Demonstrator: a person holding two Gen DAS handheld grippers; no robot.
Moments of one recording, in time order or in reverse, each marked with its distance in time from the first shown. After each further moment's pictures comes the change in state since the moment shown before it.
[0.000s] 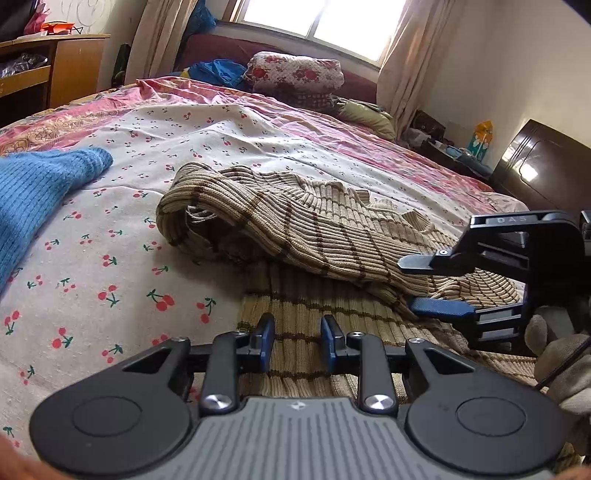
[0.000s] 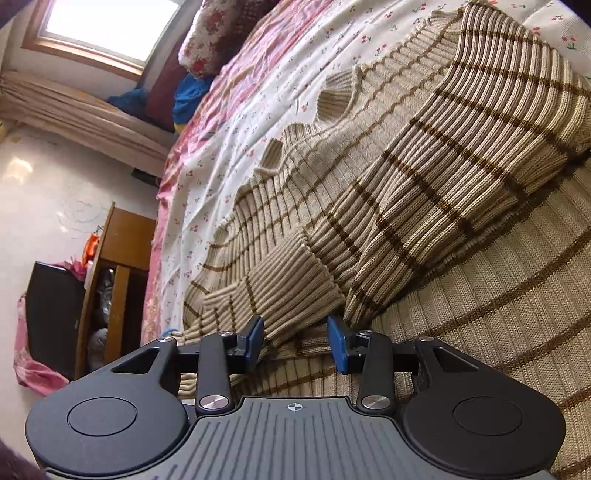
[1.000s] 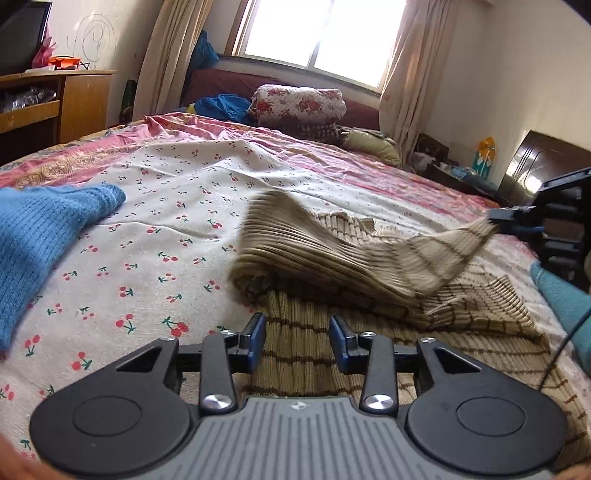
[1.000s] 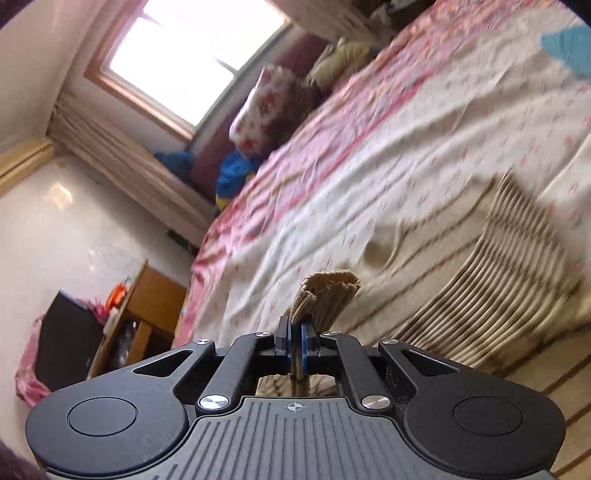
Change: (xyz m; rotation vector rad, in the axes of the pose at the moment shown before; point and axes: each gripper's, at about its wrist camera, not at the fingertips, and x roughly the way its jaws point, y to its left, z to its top) left arm -0.011 -0.006 -0.004 0.047 -0.111 0.054; right arm -0.076 0.017 0.047 -0.154 -0.335 0.075
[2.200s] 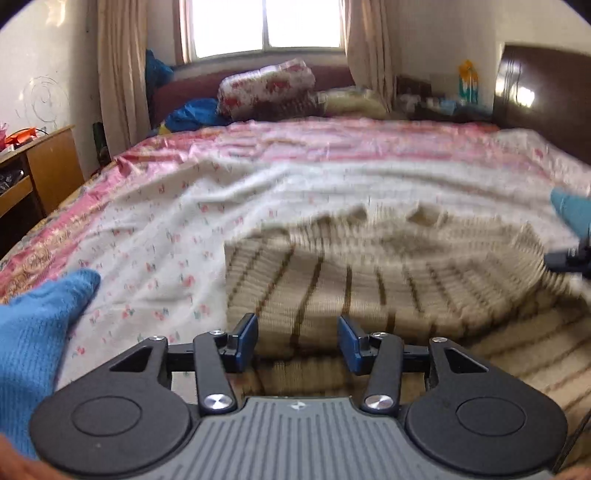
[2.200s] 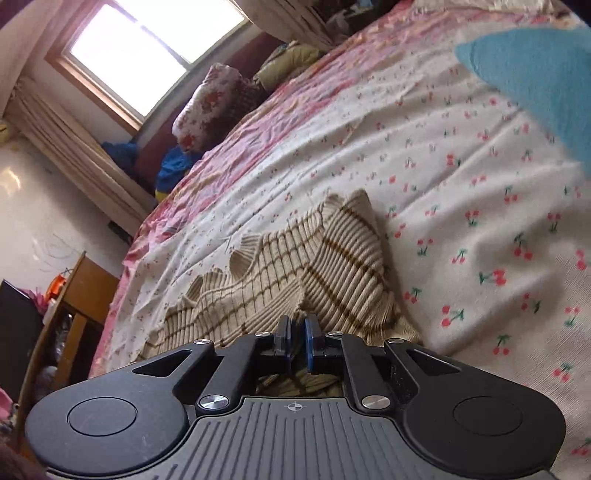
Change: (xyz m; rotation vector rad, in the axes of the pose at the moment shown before) left arm 0.033 -0.052 0.052 0.279 0.066 0.085; right arm -0.030 -0.072 0.007 -0.084 0.020 -0.192
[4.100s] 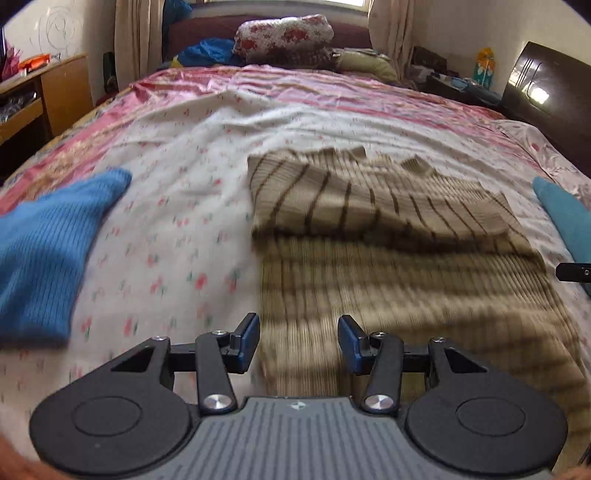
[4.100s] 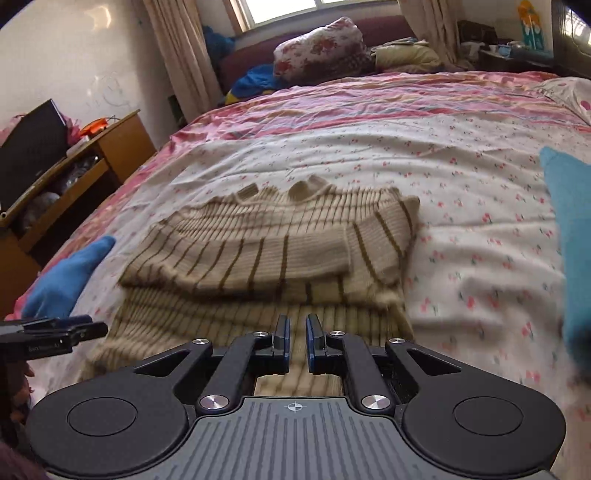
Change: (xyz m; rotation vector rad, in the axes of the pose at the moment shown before) left arm -0.076 0.023 -0.054 -0.132 0.225 -0.057; right arm -0.079 0.026 -0.036 -0.510 0.198 0.032
